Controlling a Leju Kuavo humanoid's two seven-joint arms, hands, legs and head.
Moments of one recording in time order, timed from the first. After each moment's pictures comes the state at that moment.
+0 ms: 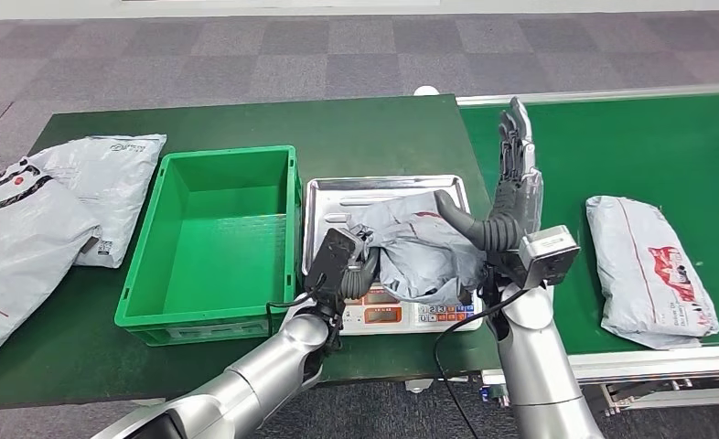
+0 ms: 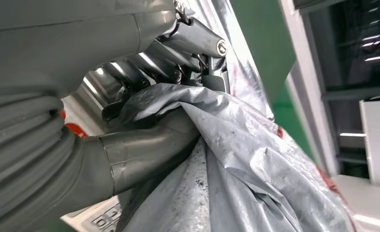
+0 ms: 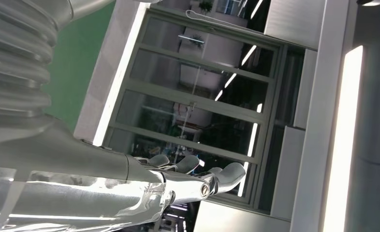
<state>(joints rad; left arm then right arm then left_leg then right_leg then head) -0.73 -0.37 -0.97 -0.41 0.57 0.34 -0.60 -0.35 0.10 0.16 -1.50 0.13 -0.13 -0.62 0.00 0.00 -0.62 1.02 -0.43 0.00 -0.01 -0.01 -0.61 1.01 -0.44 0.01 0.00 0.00</state>
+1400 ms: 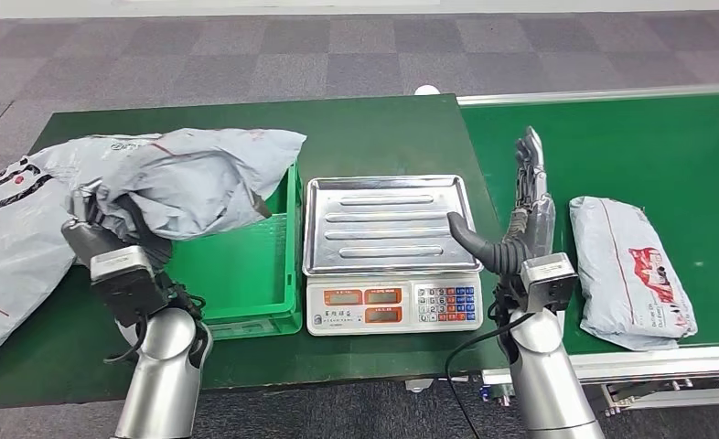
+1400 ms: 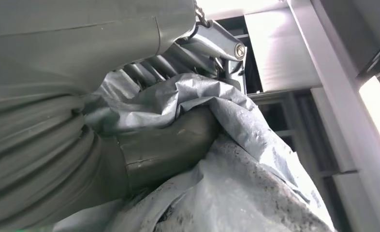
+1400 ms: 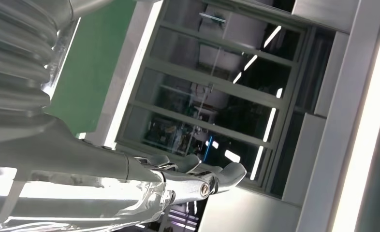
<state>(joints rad) -0.34 -0.26 -0.12 -1.33 -0.34 0.69 -0.65 -0.26 0.05 0.16 -1.53 0.16 -0.22 -0.63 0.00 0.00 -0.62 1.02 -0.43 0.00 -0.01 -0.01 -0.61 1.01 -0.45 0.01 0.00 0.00</state>
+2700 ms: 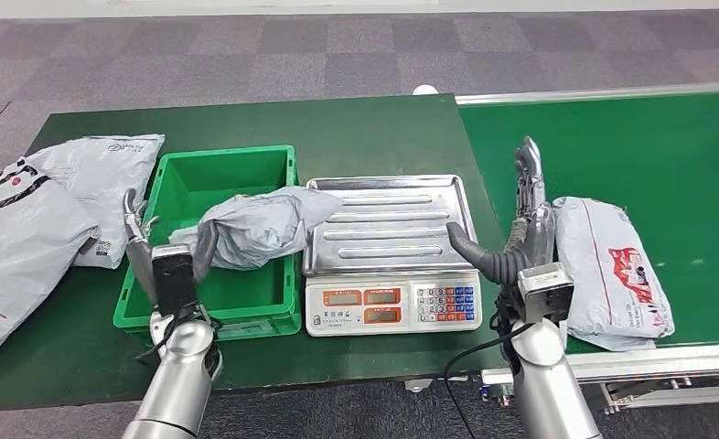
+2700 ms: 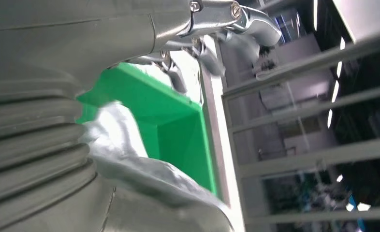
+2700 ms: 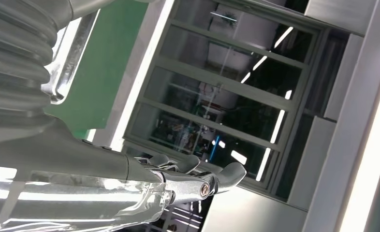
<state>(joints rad) -0.37 -0.25 -0.04 -1.02 -0.25 0.70 -0.70 -0.21 0.05 0.16 -1.58 0.20 -0.22 -0.59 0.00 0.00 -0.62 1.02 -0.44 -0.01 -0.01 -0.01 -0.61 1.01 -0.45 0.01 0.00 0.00</state>
